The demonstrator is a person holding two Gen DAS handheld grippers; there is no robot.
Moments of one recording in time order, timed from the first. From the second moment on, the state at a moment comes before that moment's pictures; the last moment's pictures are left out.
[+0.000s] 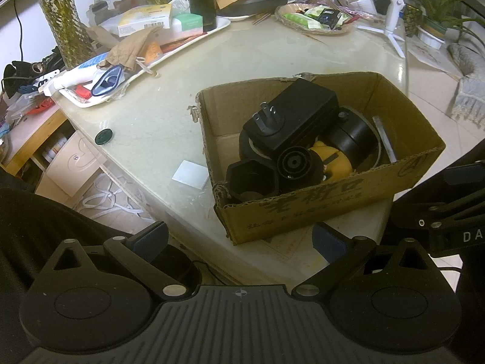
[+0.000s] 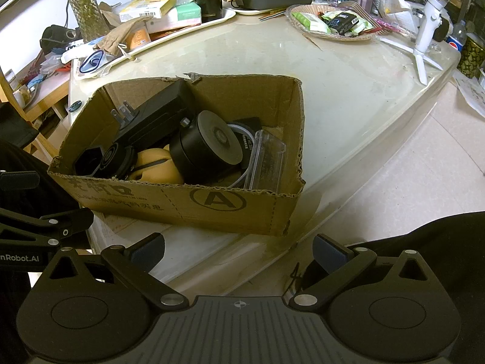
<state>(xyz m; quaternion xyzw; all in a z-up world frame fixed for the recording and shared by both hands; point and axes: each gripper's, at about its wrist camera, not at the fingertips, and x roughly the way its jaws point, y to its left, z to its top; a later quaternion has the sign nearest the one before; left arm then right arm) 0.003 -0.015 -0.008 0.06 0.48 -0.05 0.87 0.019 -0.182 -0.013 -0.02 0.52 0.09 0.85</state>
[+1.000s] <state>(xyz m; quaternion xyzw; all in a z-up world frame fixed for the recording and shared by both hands) 0.002 -0.014 -0.008 0.06 0.48 -0.06 0.88 0.019 -0.182 -0.013 -0.02 0.52 0.09 0.85</state>
